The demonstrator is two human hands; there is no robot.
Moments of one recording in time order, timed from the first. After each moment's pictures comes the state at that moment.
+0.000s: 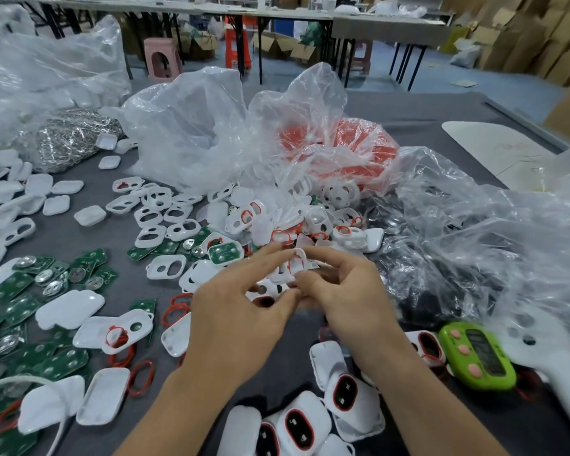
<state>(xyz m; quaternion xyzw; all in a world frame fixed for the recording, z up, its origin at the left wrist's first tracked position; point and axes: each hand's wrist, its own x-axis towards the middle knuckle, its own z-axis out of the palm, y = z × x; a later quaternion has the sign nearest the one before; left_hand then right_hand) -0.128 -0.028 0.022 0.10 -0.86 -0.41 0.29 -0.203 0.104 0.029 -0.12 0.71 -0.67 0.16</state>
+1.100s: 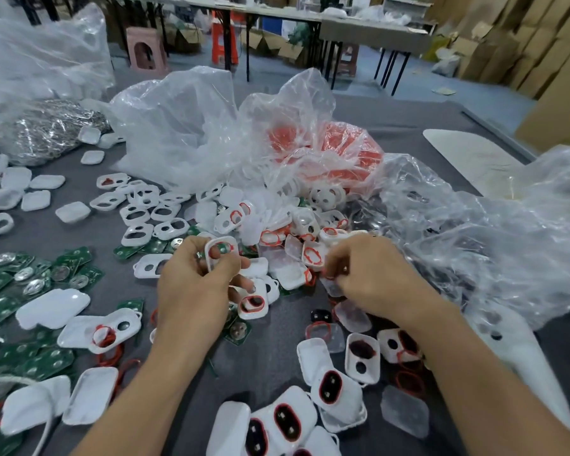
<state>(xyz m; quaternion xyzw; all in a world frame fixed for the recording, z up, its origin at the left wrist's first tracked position) -0.140 -0.053 0.020 0.24 -0.64 -0.68 0.25 -0.248 0.138 0.062 -0.25 0.95 -0.17 0.05</state>
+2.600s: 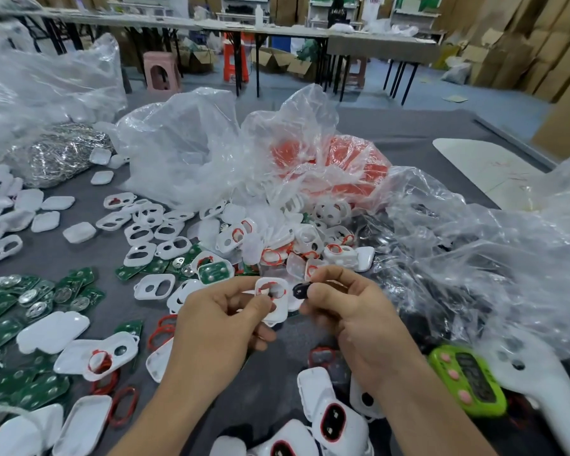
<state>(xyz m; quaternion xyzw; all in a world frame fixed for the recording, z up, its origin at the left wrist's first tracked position) -0.140 -0.041 0.008 0.18 -0.70 -0.67 0.18 -0.214 0.120 0.035 -0.04 0.61 -0.75 0.25</state>
